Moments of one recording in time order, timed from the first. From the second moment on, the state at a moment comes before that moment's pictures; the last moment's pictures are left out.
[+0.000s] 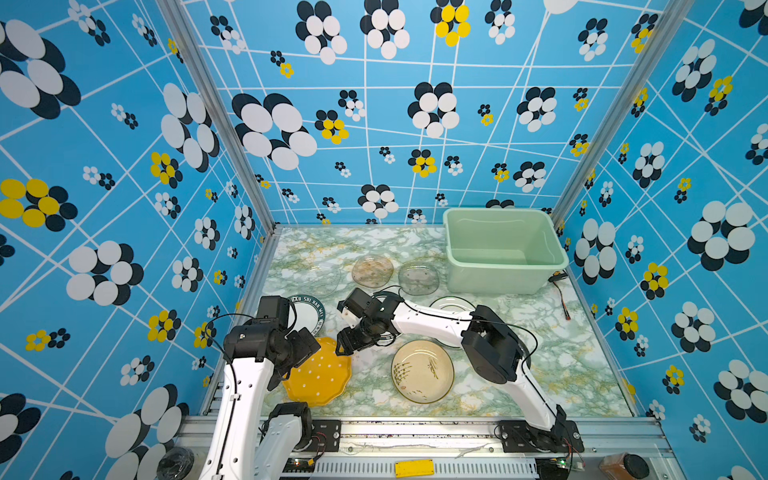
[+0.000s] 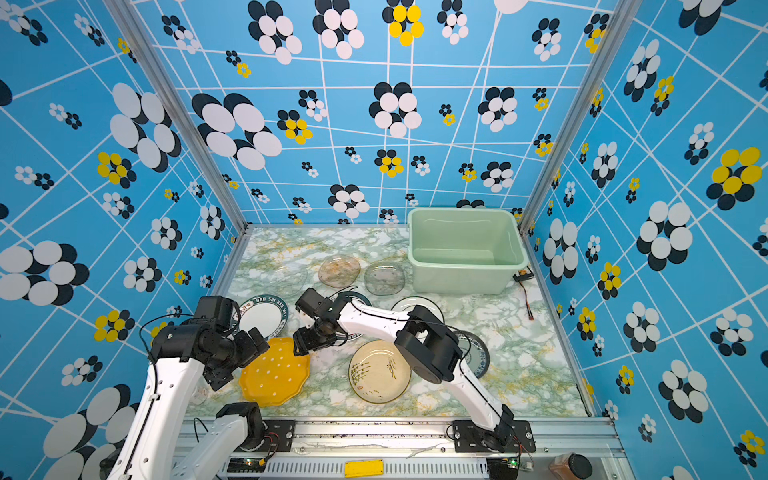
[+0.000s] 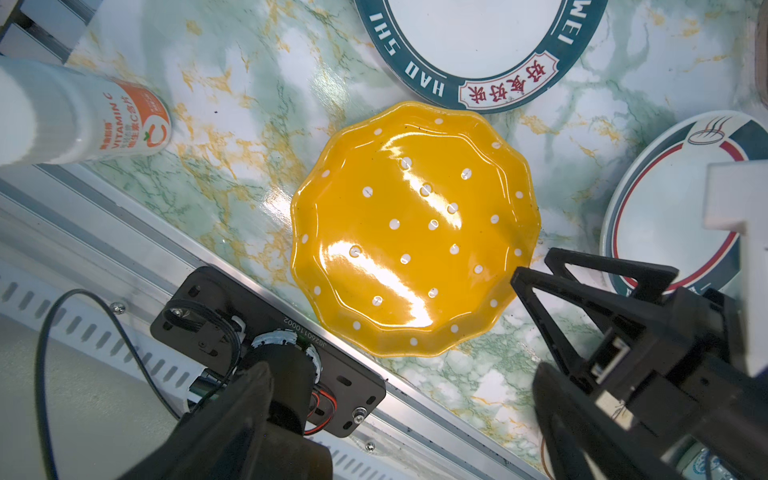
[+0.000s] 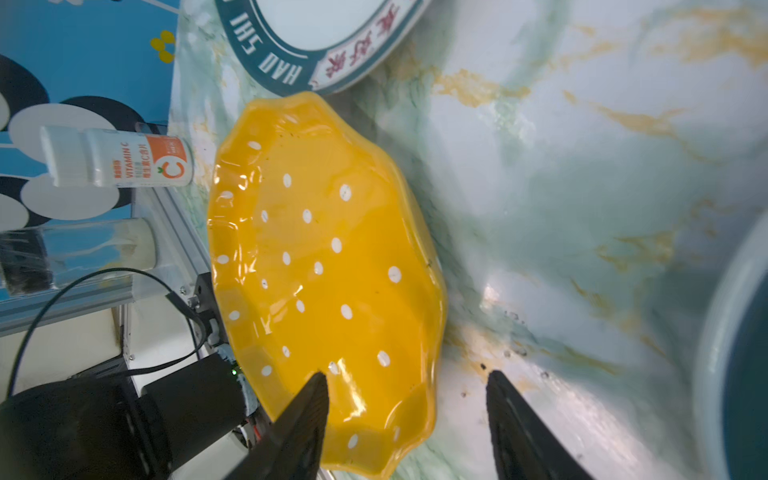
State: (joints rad) left arm 0.07 0.86 0.94 -1.42 0.03 -0.70; right arm 1.06 2.30 1.82 -0.58 -0.39 0.54
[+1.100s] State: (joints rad) left arm 0.07 0.85 0.91 -1.35 0.11 -0.70; right arm 1.08 2.31 1.76 -0.49 -0.33 0.52
